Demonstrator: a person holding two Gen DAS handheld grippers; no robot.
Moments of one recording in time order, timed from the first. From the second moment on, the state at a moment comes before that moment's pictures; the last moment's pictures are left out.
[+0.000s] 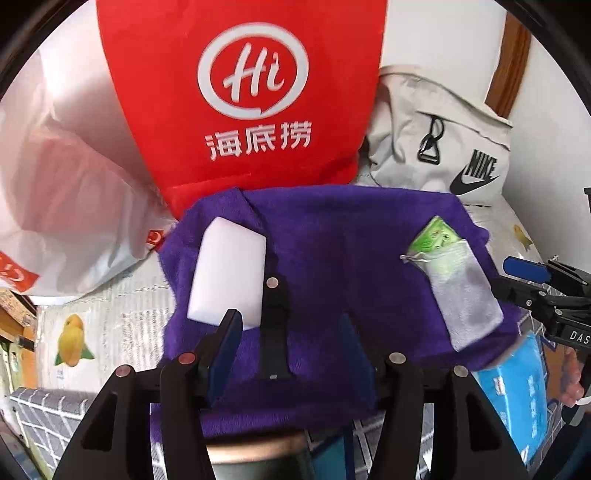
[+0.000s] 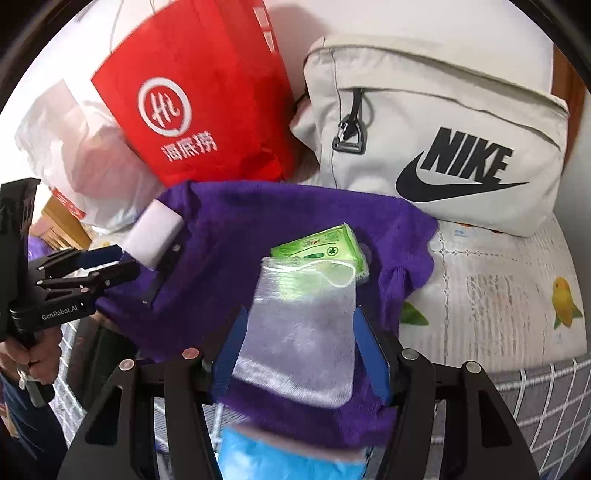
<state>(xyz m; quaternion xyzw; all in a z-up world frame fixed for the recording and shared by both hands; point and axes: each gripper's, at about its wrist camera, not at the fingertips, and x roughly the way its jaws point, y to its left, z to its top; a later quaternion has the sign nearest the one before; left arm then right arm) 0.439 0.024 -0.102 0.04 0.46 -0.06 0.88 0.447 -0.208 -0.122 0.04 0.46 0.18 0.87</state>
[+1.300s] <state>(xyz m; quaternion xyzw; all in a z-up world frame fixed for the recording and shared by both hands) 0.165 0.015 -0.166 0.02 0.51 -0.16 0.84 0.234 -0.188 -0.099 0.00 0.42 0.21 0.88</state>
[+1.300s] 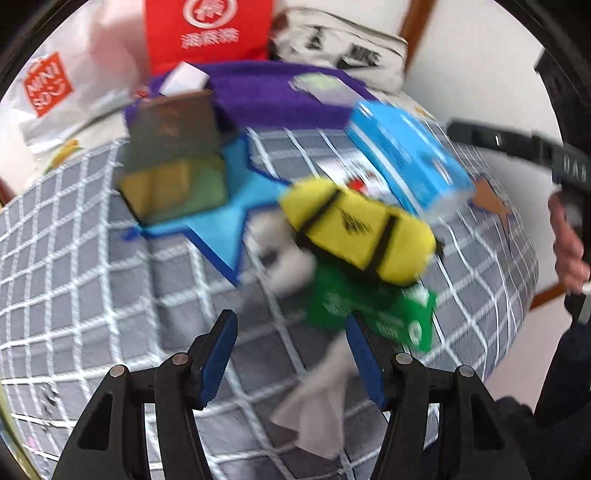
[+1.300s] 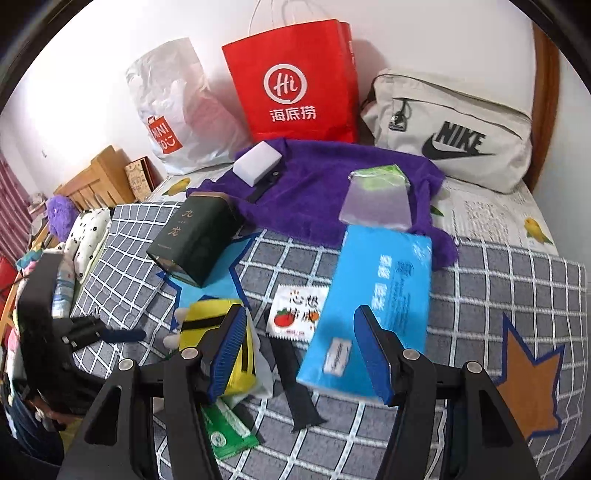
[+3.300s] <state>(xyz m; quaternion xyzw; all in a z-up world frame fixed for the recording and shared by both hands) 0.144 0.051 -0.179 0.01 0.47 -0.11 0.87 0.191 -0.174 -0.191 -0.11 0.45 0.24 0.85</state>
